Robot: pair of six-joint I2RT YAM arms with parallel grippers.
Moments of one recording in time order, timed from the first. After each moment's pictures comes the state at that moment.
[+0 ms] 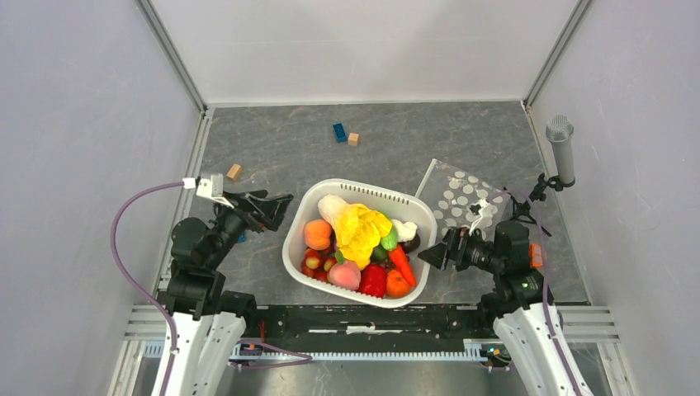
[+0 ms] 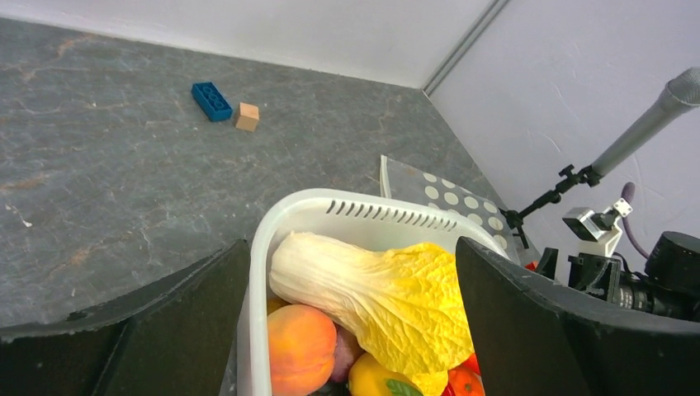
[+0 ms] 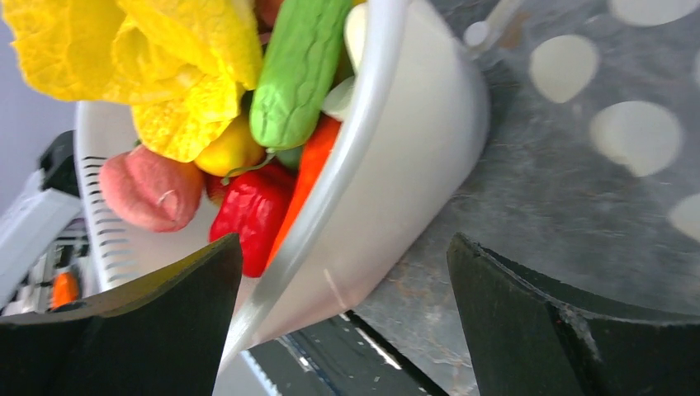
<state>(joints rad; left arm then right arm) -0.14 0.38 0.63 -0.23 0.35 -0.52 0.15 0.39 0.34 -0.52 -0.66 0.42</state>
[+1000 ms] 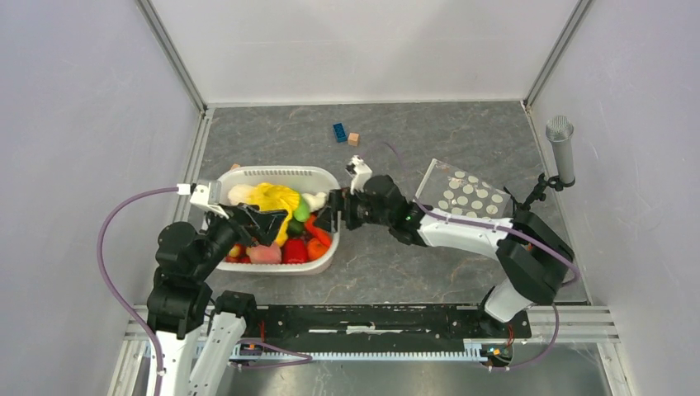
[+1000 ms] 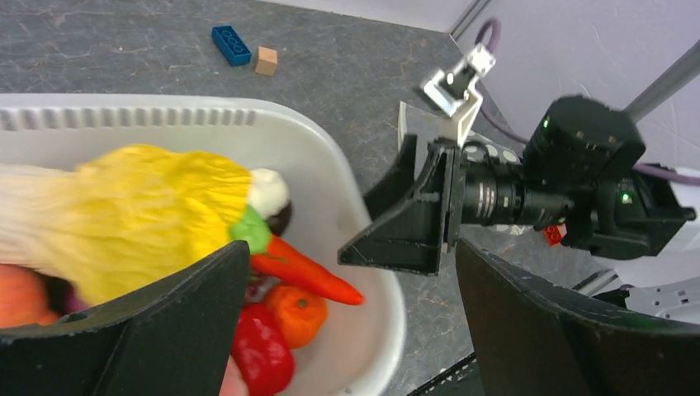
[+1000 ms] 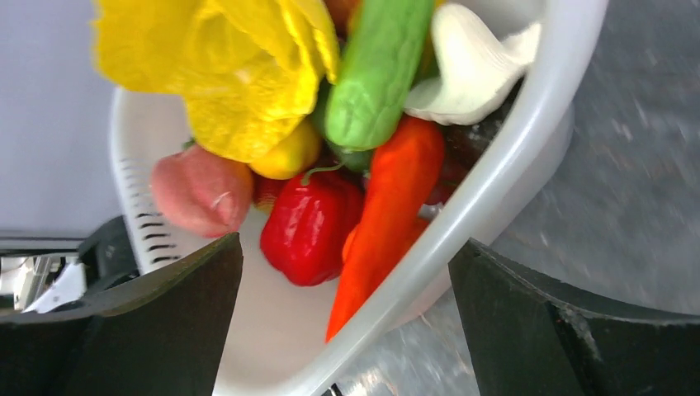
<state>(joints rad) -0.14 0.37 0.83 -0.60 0.36 -0.41 0.92 1.54 0.83 0.27 -0.17 0.70</state>
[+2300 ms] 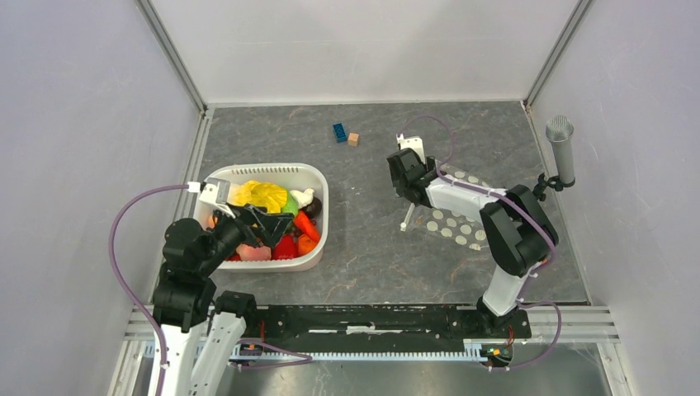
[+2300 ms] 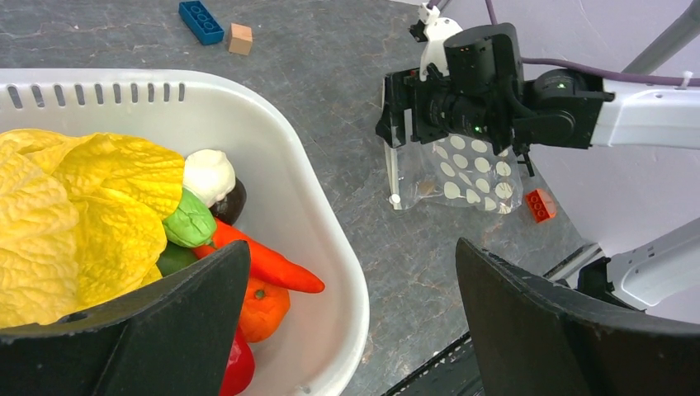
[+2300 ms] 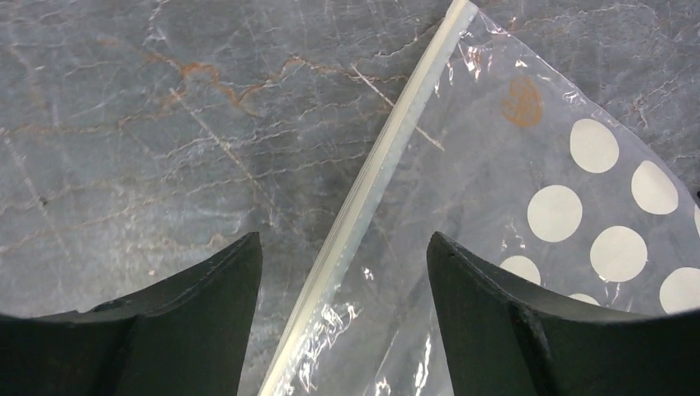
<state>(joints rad) -0.14 0.37 0.78 -0.57 0.43 -0.41 0.58 1.75 1.06 -0.22 0.56 0.27</state>
